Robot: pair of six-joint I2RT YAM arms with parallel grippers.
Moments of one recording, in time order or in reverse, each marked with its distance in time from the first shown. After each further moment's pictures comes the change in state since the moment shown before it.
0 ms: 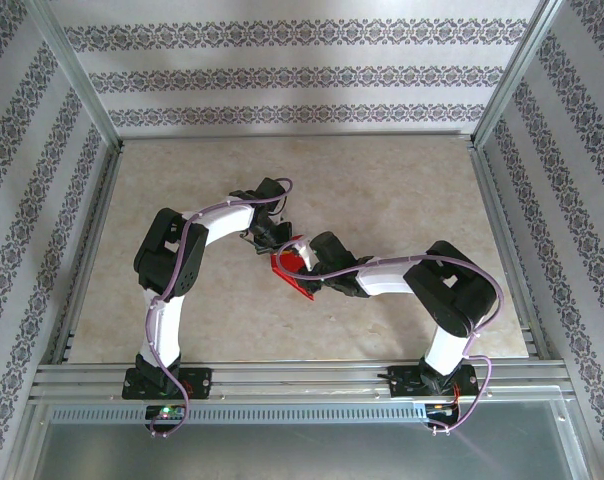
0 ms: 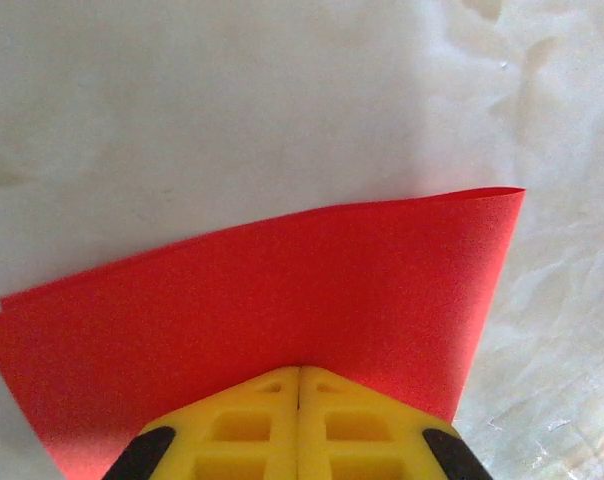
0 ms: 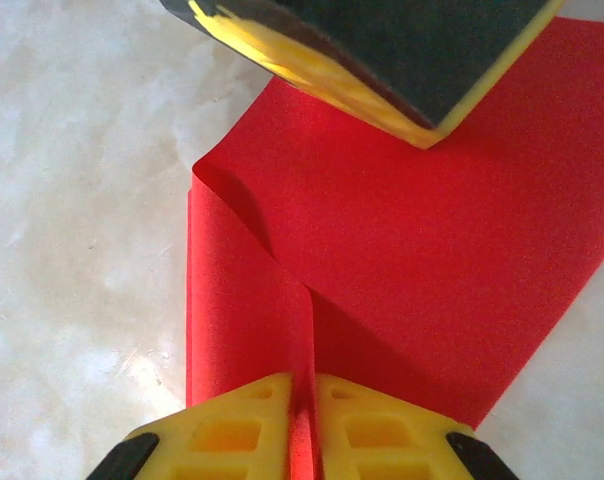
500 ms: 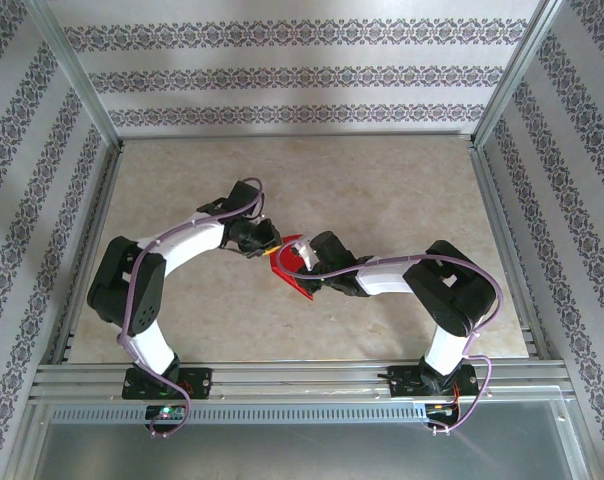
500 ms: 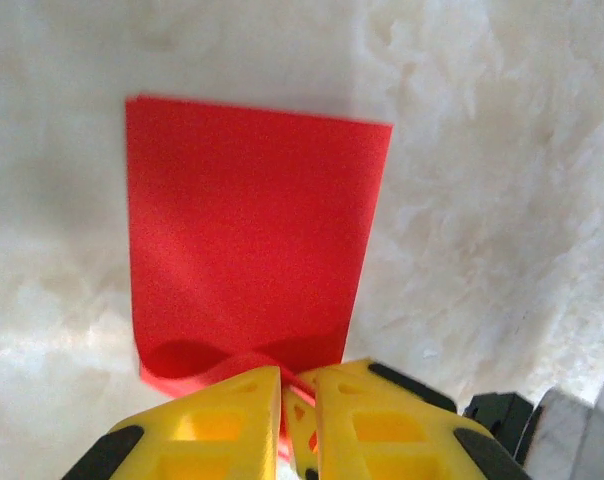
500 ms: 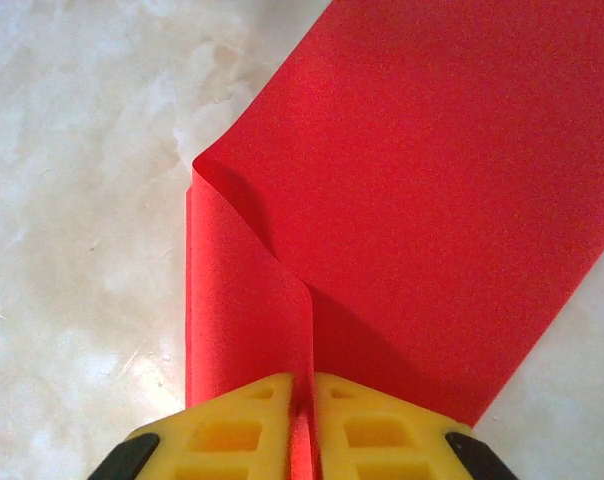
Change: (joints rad) left arm 0.026 -0.368 -0.344 0.211 0.019 -0.274; right arm -0.002 0.003 0.001 0.001 -0.008 0.000
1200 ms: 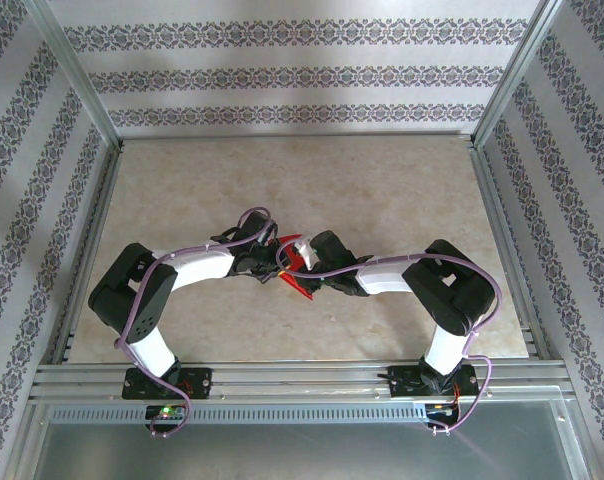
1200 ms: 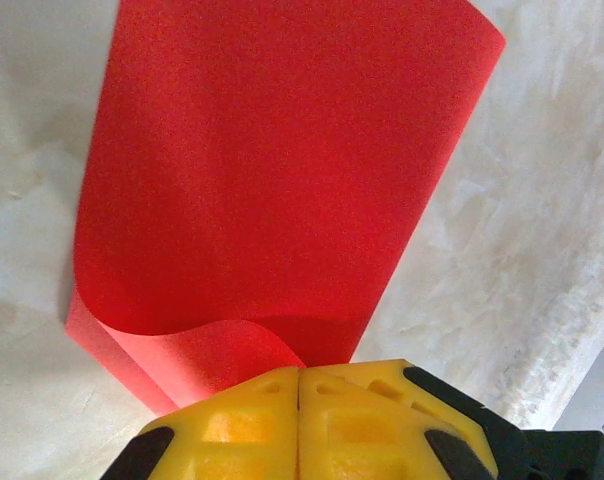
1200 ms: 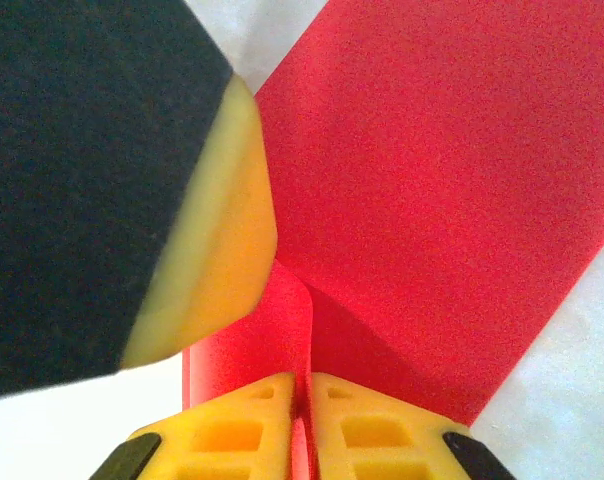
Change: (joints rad) left arm -0.137 -0.006 -0.200 0.293 -0.106 -0.353; right arm -0.005 0.008 0.003 0.008 -0.008 0.005
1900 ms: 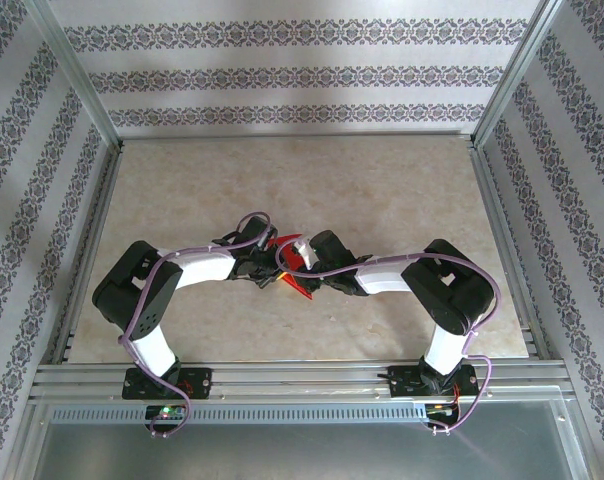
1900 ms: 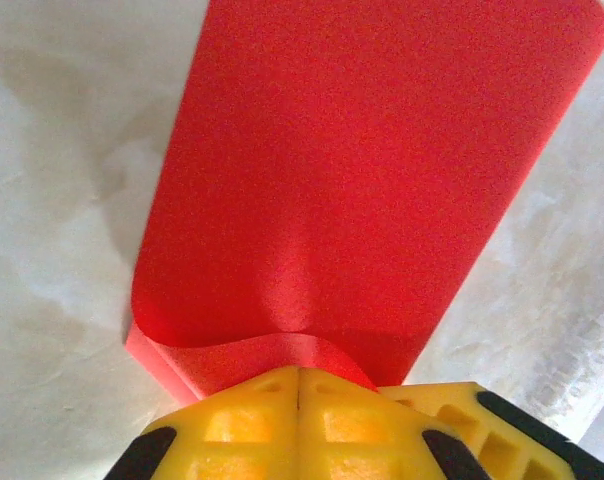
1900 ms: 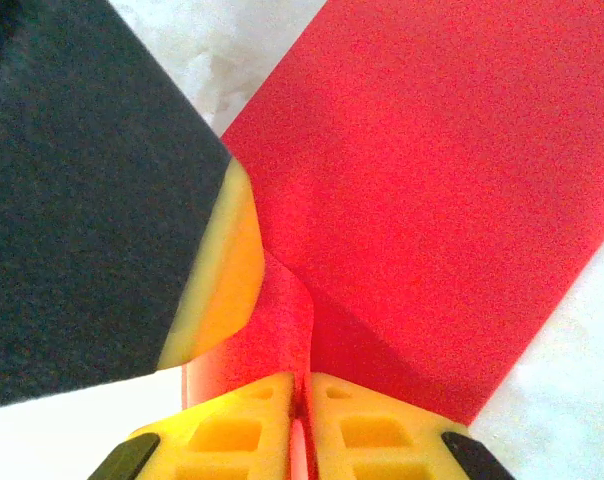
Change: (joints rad) left arm 0.000 0.027 -0.035 0.023 -0.007 -0.011; right arm 0.000 0.008 0.007 0.004 0.000 0.003
